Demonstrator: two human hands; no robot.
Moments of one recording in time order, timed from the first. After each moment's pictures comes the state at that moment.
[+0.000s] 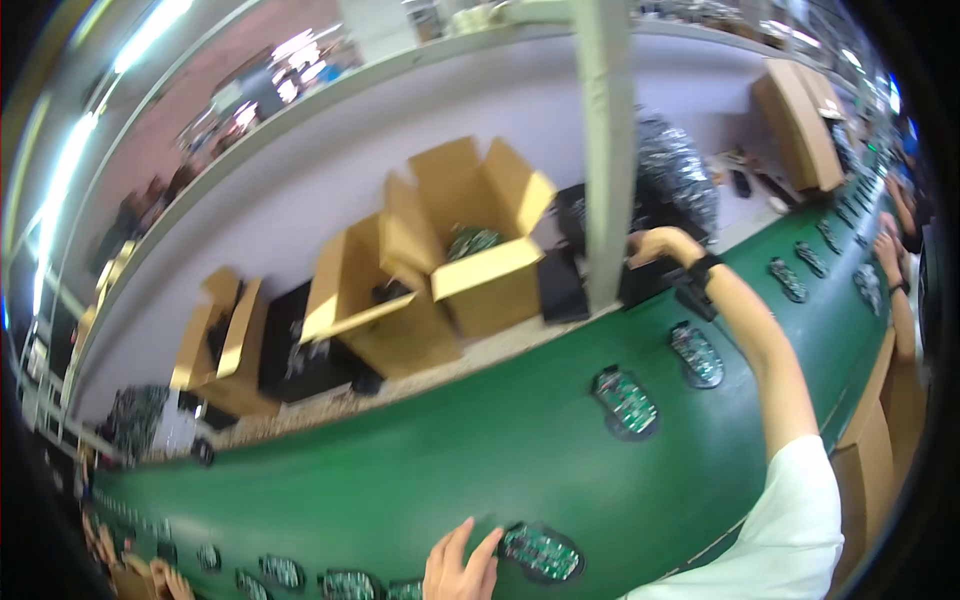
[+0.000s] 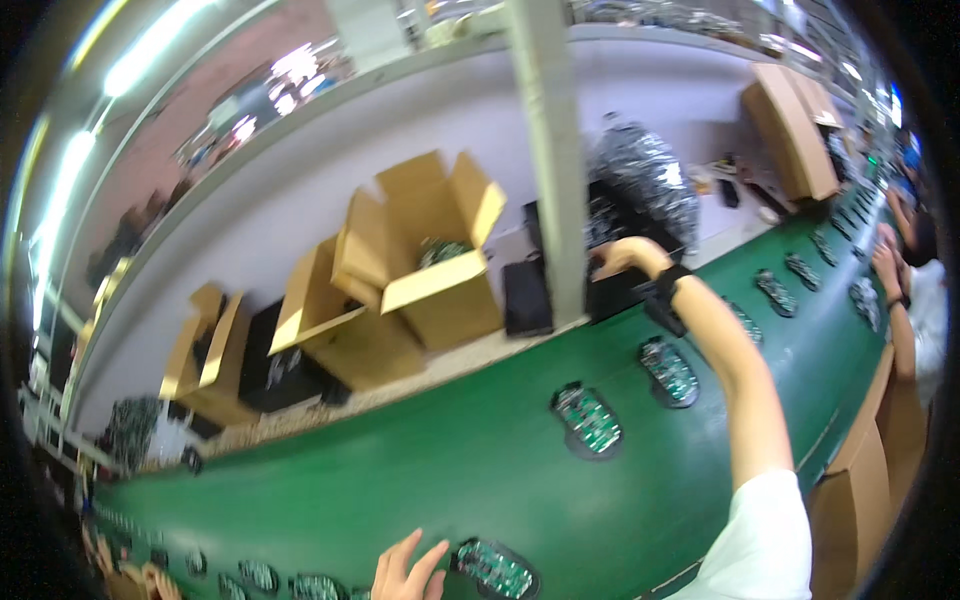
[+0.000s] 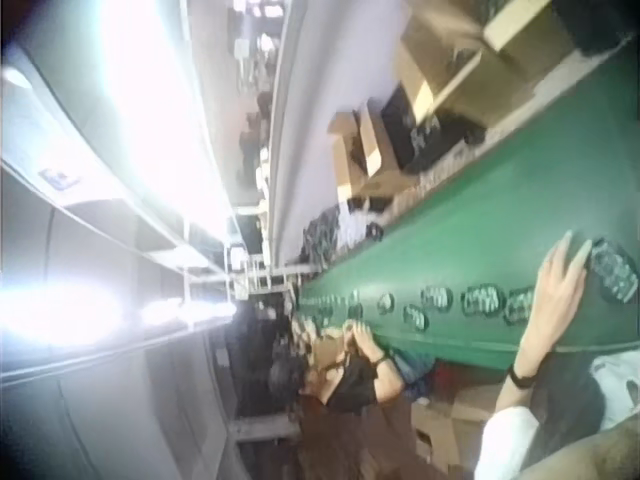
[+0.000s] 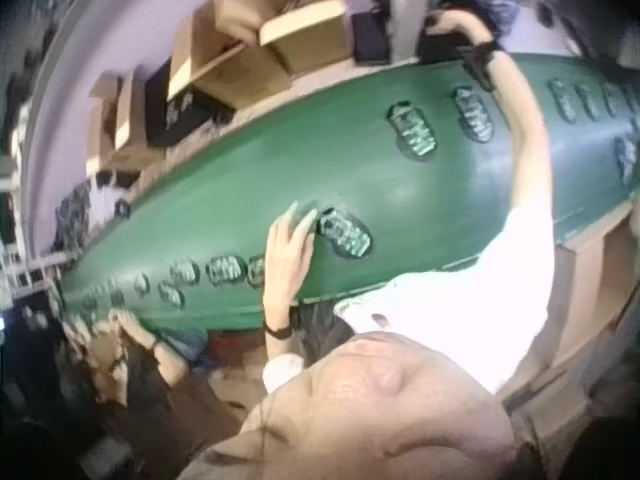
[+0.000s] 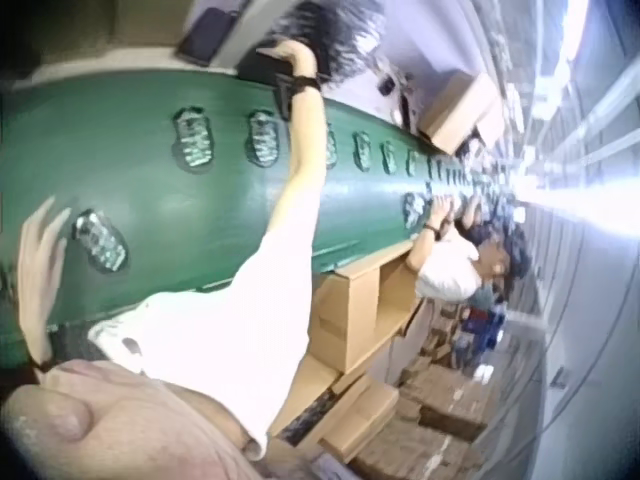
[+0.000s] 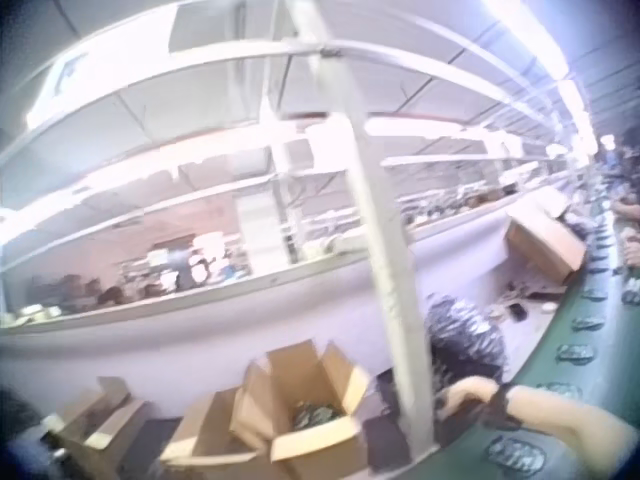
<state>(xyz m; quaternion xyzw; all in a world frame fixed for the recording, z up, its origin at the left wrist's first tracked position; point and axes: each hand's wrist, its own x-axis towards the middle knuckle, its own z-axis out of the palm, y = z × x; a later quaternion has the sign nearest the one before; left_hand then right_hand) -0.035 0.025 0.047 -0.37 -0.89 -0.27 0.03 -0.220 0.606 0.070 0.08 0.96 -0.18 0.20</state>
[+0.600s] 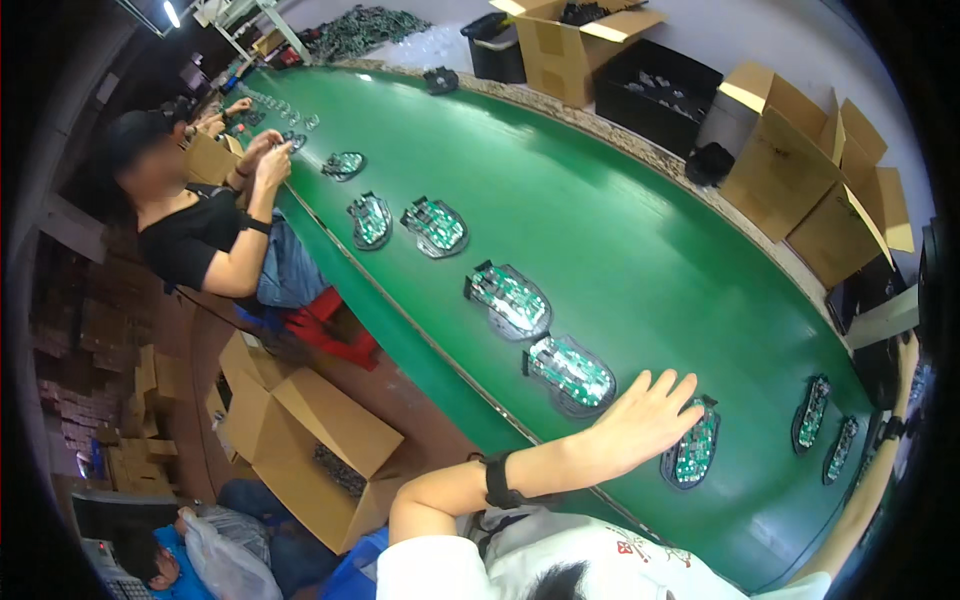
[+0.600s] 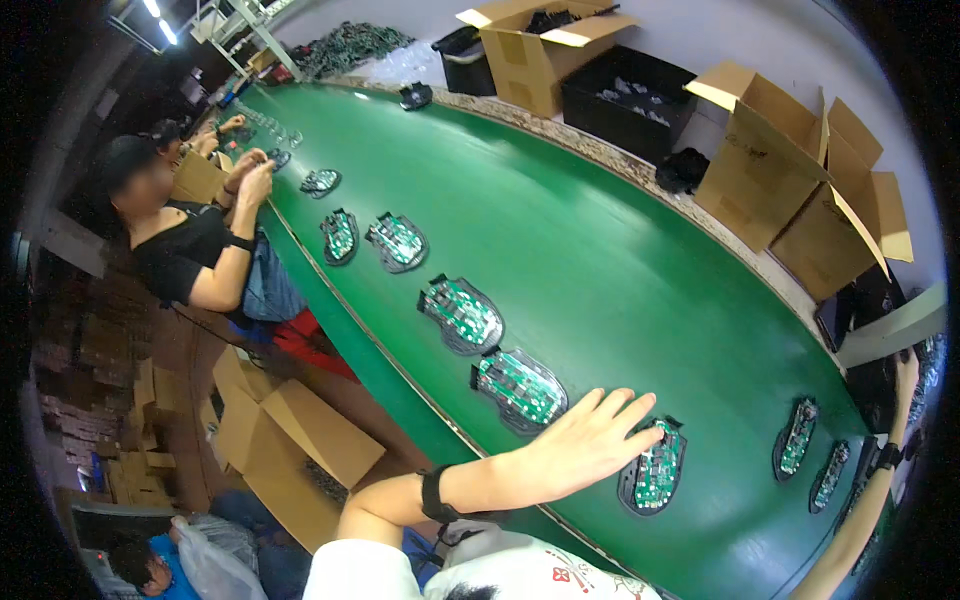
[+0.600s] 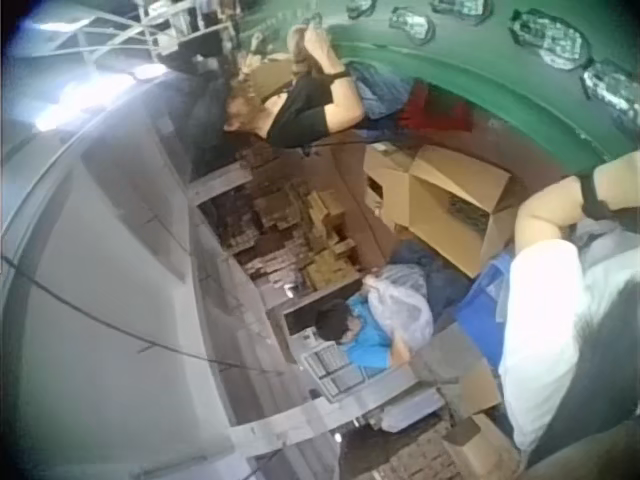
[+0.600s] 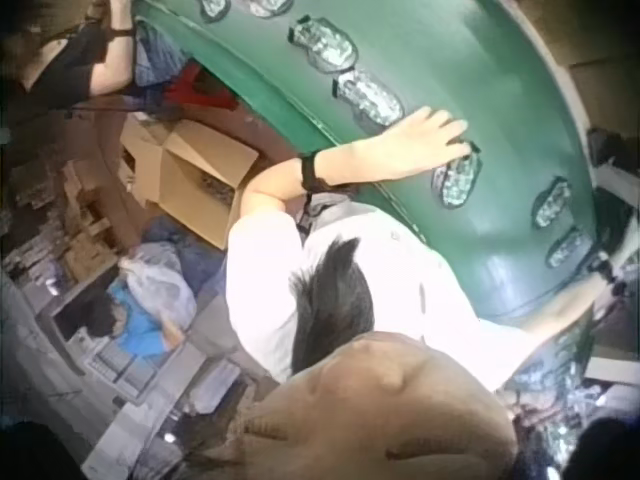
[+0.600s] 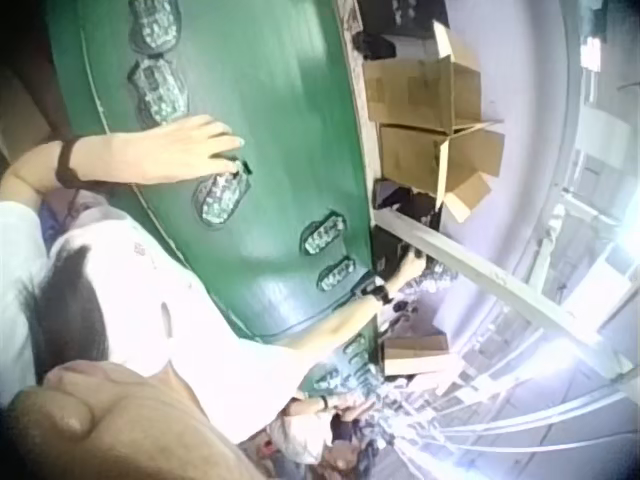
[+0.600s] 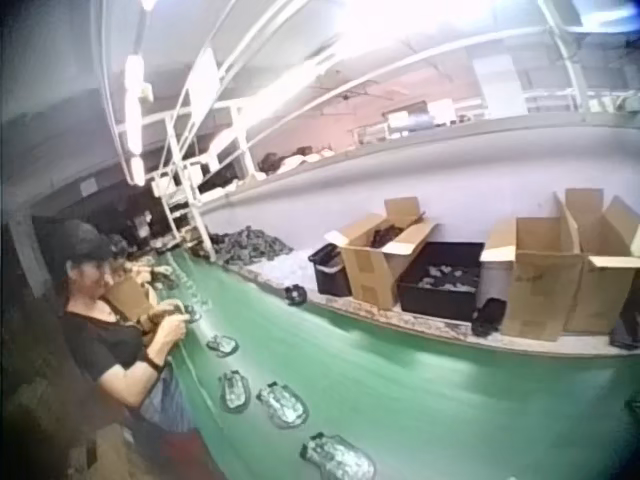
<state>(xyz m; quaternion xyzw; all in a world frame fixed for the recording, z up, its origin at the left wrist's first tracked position) -0.010 0.007 -0.018 -0.35 -0.91 -0.22 0.04 -0.251 0.772 0.038 0.09 0.98 0.05 -0.17</state>
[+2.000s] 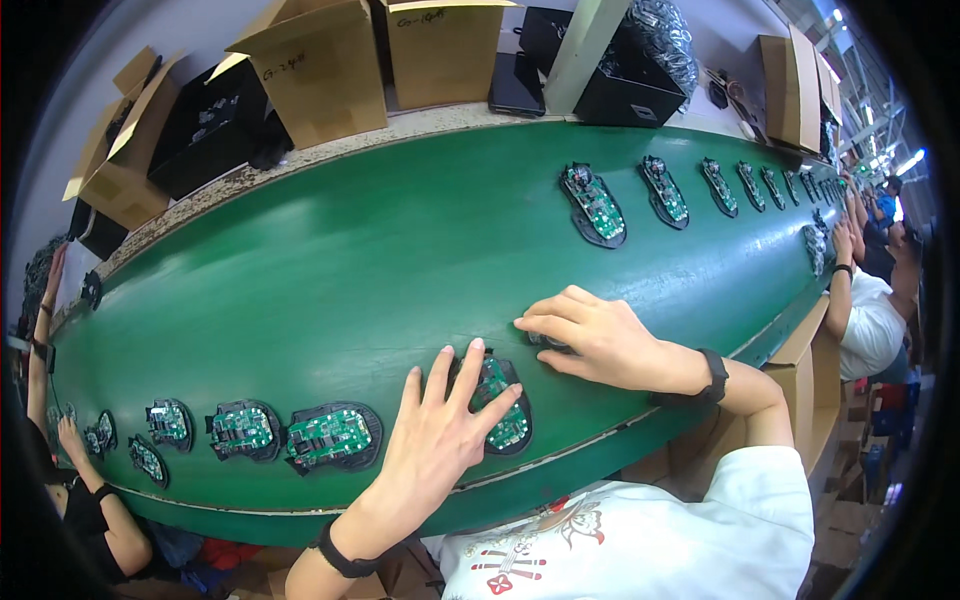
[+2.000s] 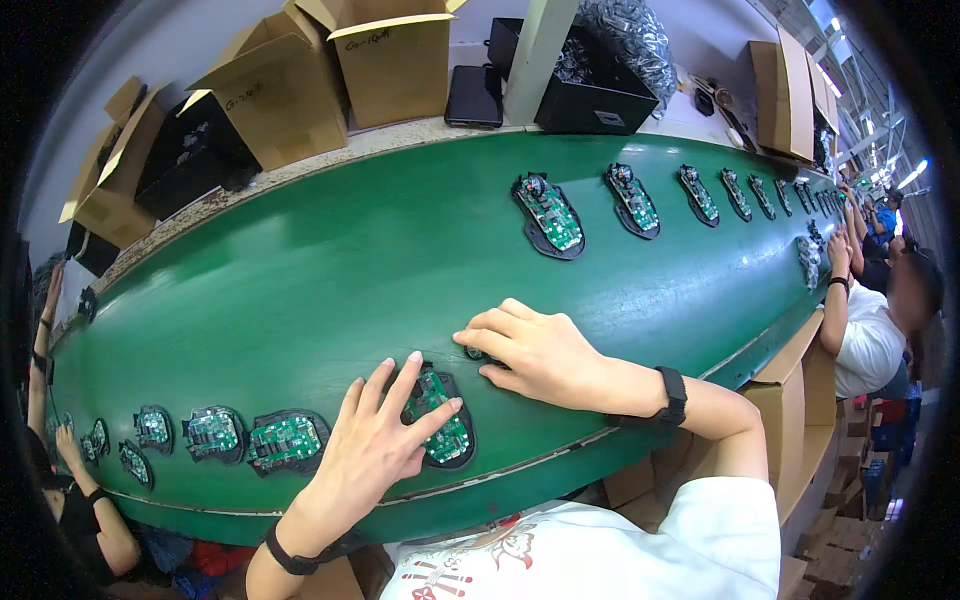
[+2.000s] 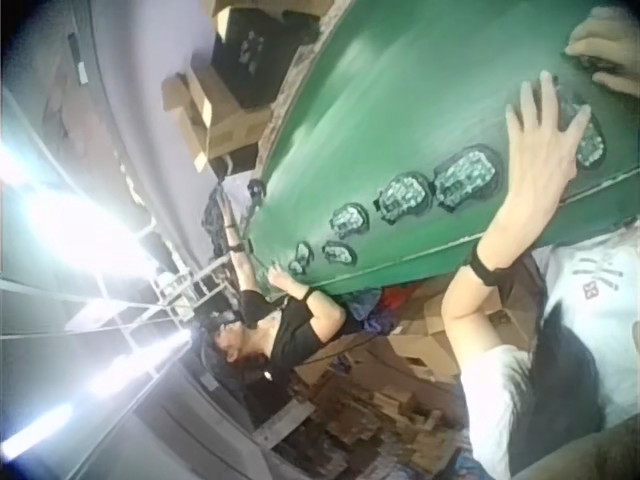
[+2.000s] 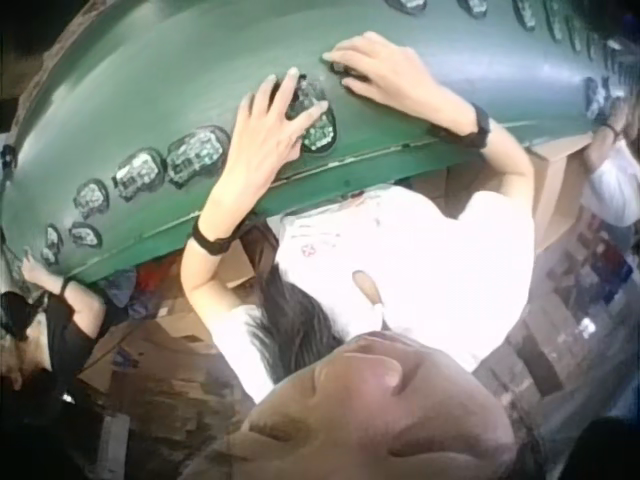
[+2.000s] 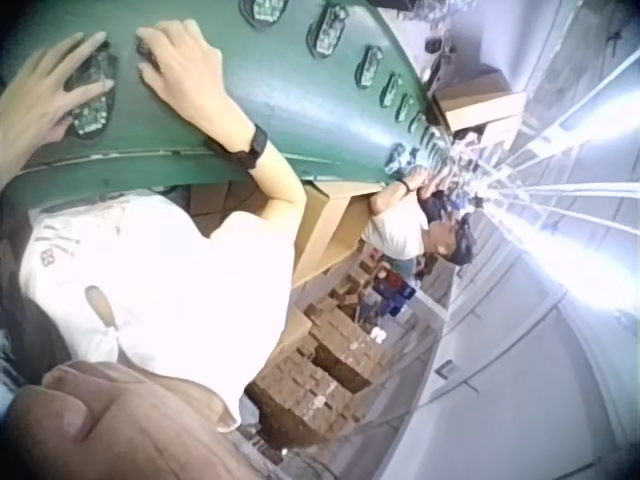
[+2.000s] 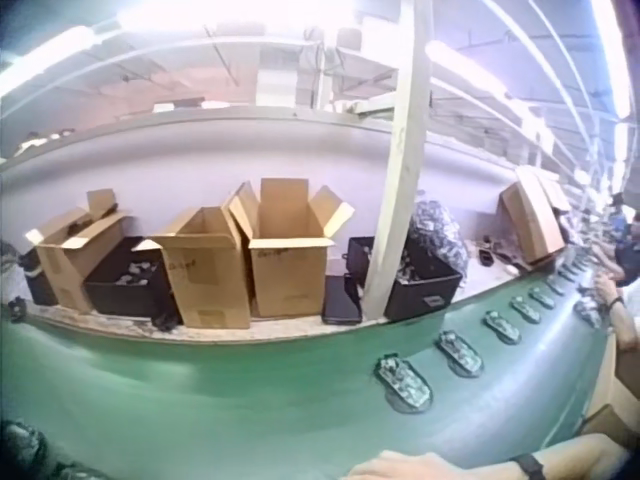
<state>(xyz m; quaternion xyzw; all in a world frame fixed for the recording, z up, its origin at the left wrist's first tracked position) -0.021 0.015 -0.006 -0.56 -0.82 -0.13 -0.05 0.037 0.268 0.017 -0.16 0.97 -0.15 -0.04</state>
